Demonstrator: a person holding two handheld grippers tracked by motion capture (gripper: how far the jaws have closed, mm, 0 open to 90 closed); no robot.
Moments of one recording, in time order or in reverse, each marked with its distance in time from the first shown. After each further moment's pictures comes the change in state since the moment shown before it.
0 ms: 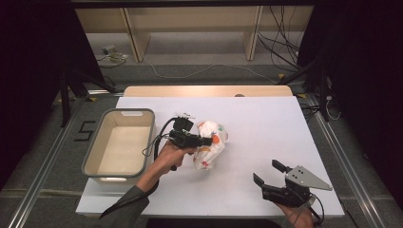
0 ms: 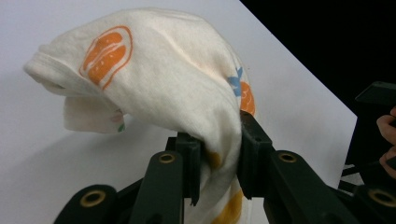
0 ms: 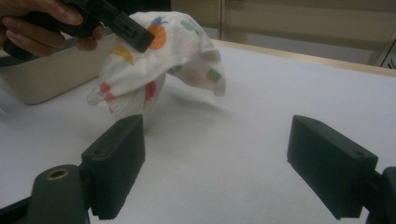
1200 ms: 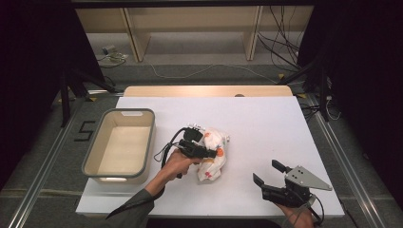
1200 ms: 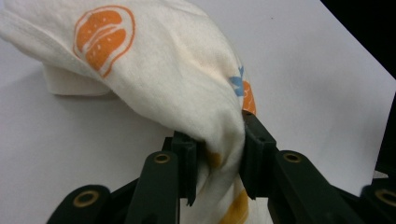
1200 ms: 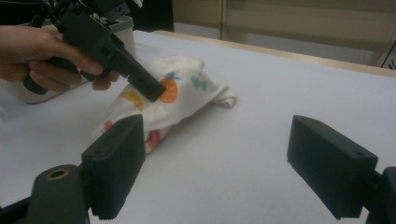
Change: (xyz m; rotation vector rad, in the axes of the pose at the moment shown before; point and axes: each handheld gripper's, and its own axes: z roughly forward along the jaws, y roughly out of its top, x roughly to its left) left arm 0.004 -0.024 0.042 0.136 0.030 0.006; right arm 0.000 0.000 0.000 0.001 0.002 -0.008
